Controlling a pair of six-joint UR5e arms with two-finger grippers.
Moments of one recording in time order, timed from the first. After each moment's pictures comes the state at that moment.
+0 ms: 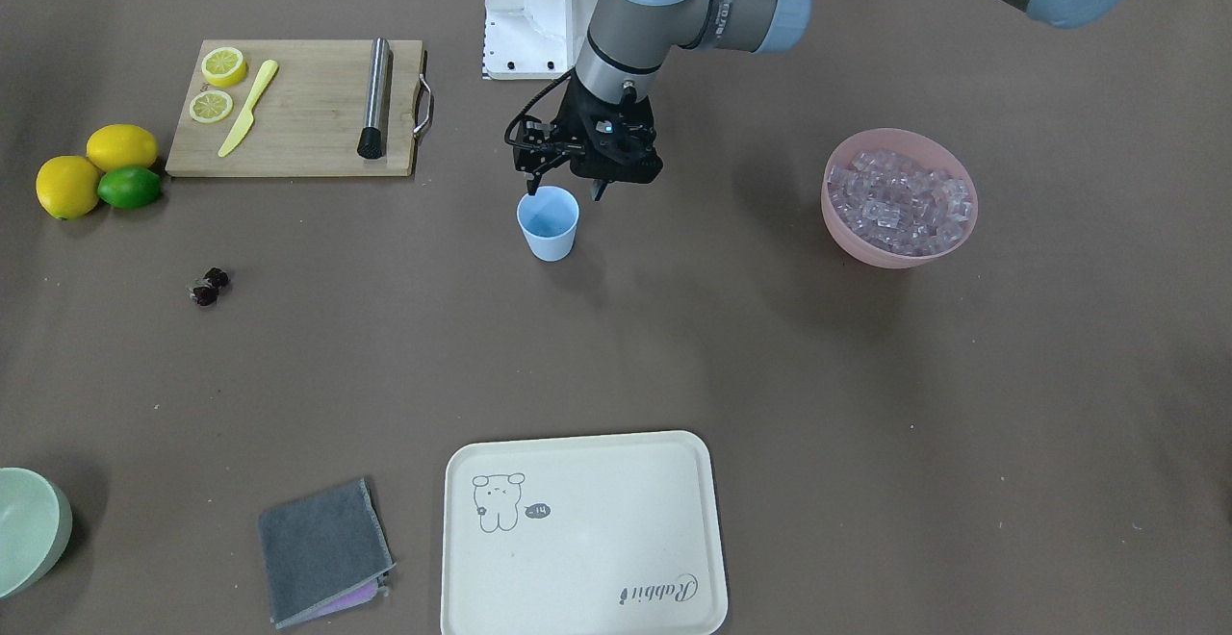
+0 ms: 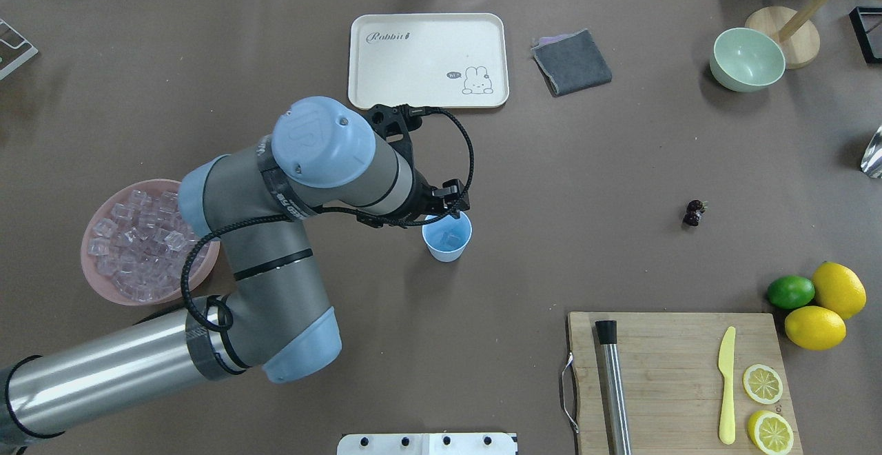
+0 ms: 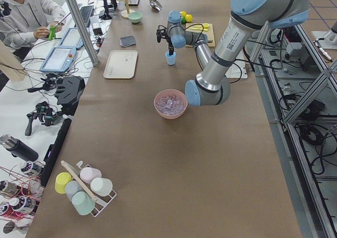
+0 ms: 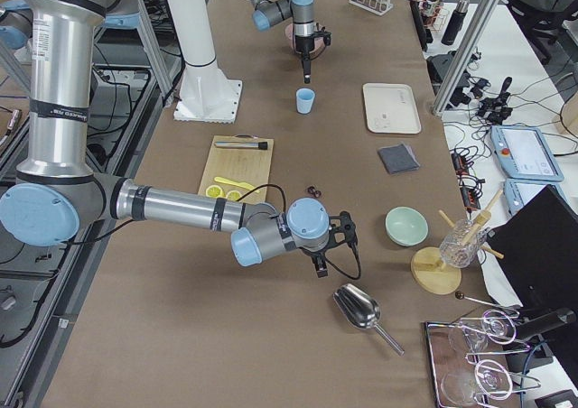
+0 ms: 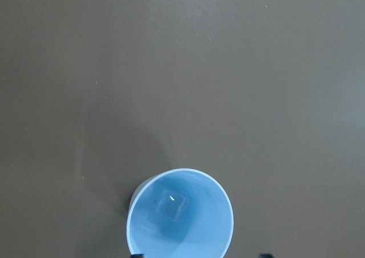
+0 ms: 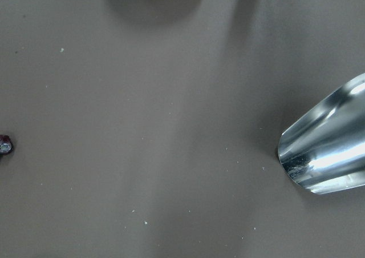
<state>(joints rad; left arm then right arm) -0.54 -2.27 -1.73 -1.78 -1.93 -1.38 1.46 -1.70 1.56 -1.03 2.50 0.11</state>
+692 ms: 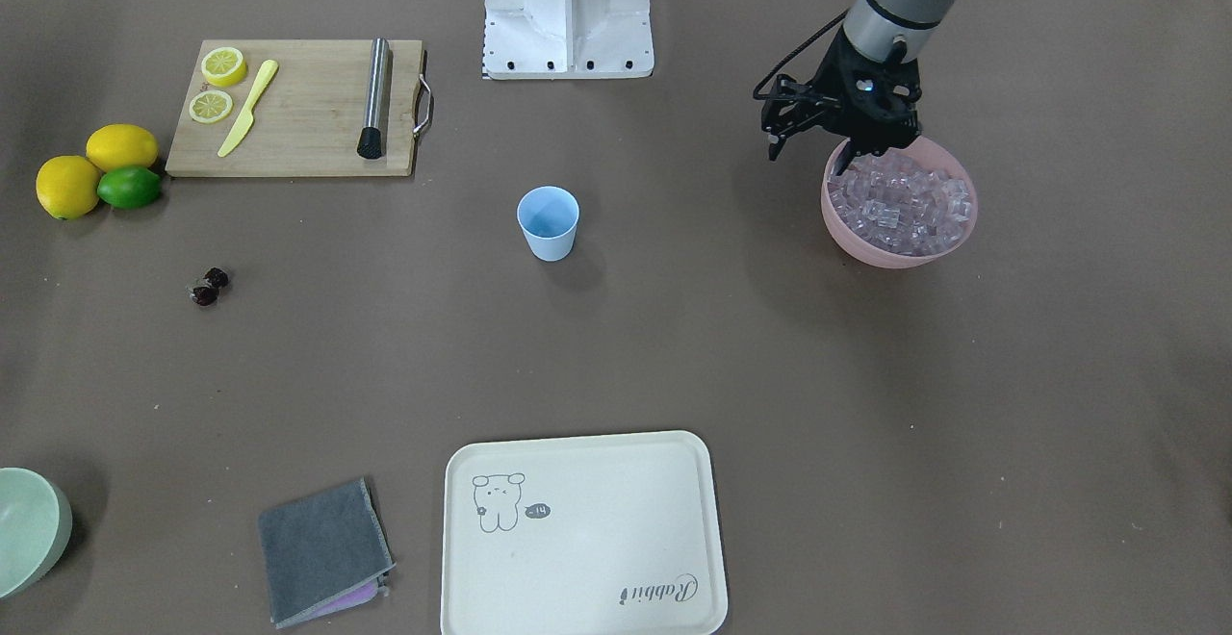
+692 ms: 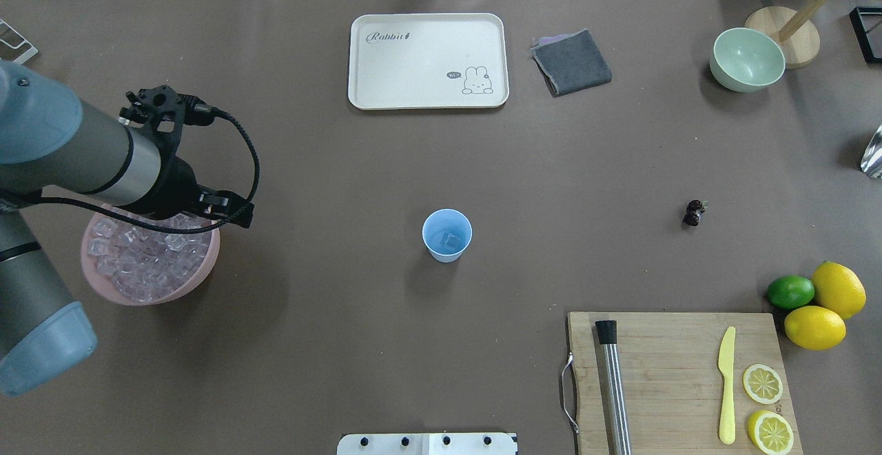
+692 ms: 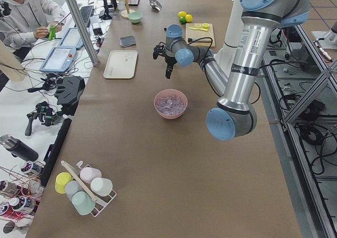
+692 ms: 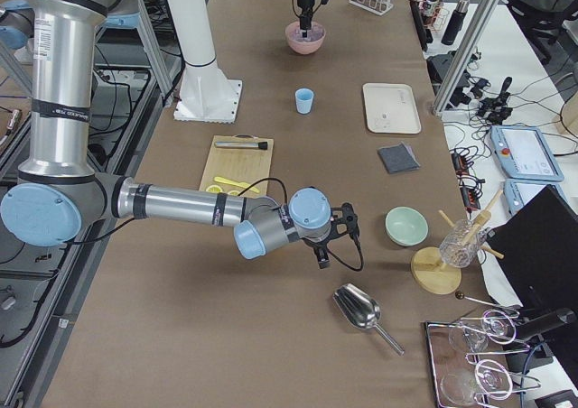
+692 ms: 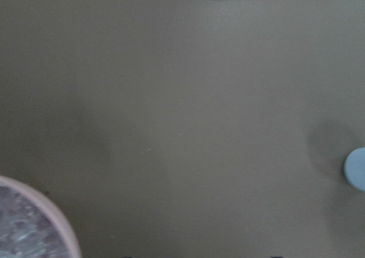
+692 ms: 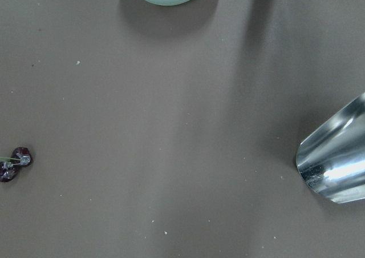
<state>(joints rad) -0.71 -1.79 -2.11 -1.63 -2.02 -0.88 1.44 -1.70 1.59 -1.03 2.50 0.16</state>
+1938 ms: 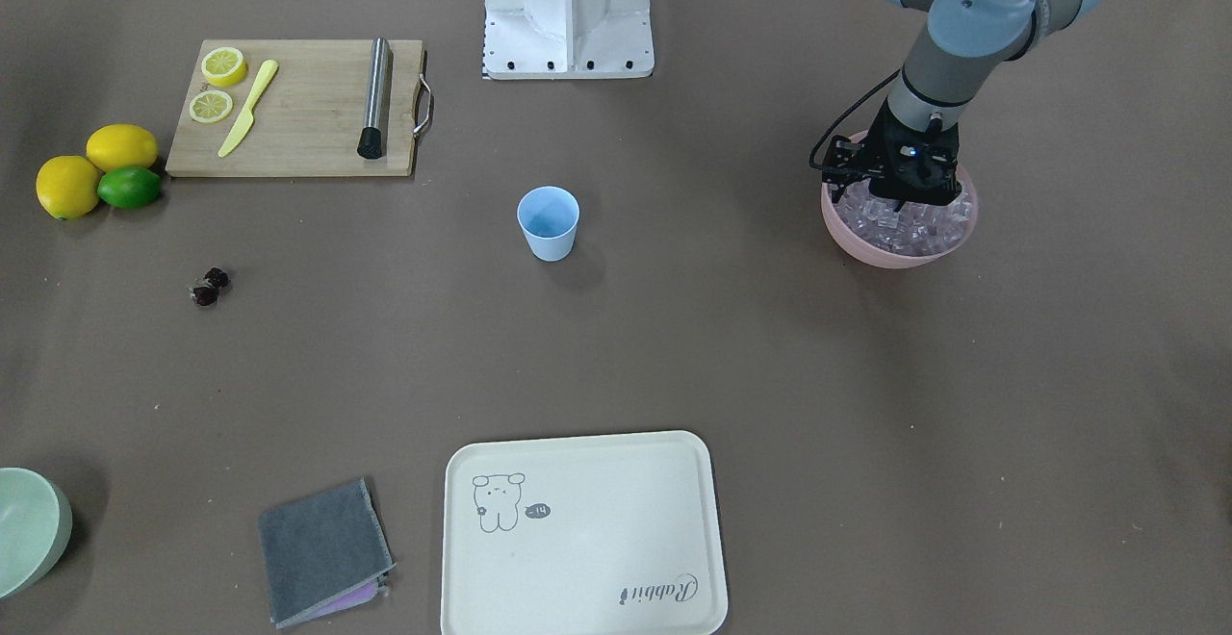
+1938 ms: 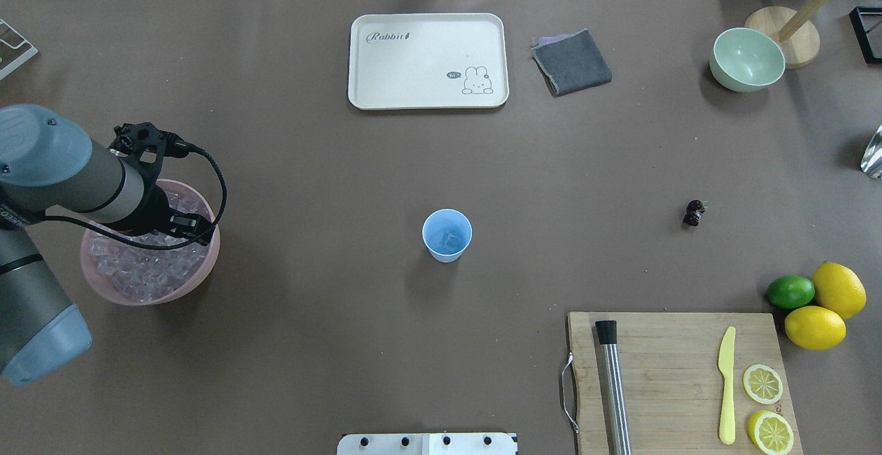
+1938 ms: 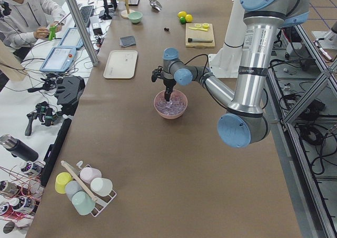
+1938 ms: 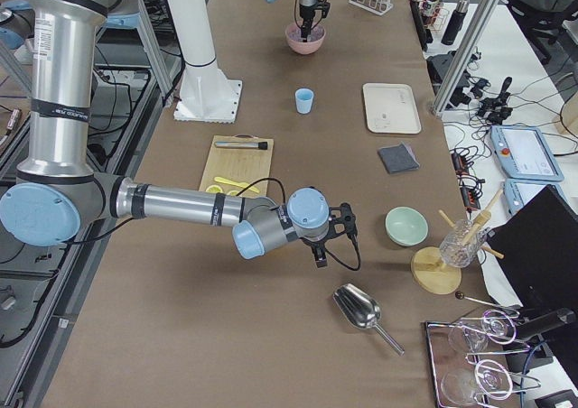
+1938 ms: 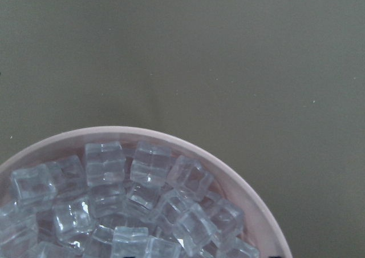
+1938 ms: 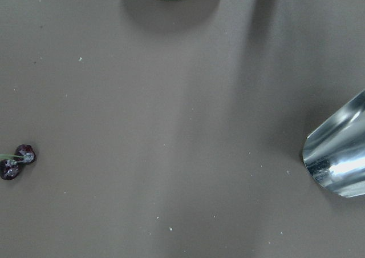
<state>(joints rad) -0.70 -1.70 -1.95 -1.72 -2.00 -0.83 1.44 -1.71 1.59 -1.02 2.51 0.18</state>
